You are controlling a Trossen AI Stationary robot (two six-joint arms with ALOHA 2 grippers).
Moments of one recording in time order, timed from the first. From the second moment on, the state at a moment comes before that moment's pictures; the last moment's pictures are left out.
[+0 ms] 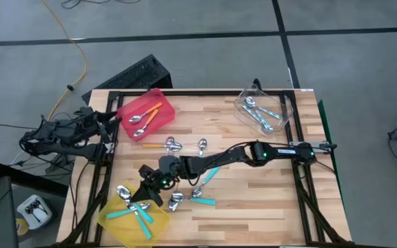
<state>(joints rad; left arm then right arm) -0.12 0.05 0.63 -0.86 -0.75 -0.50 0.18 2.64 2.32 0.39 -0.47 0.70</state>
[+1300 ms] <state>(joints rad) -0.12 0.05 0.63 -0.86 -0.75 -0.50 0.20 2.64 2.32 0.41 -0.57 0.54</state>
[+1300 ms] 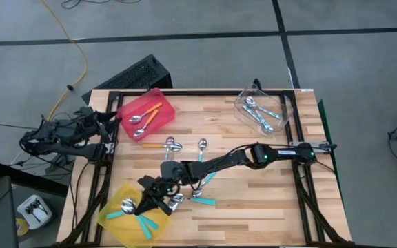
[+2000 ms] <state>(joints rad) -0.12 0.05 0.63 -0.86 -0.75 -0.50 0.21 2.68 2.32 0.40 -0.46 0.51</state>
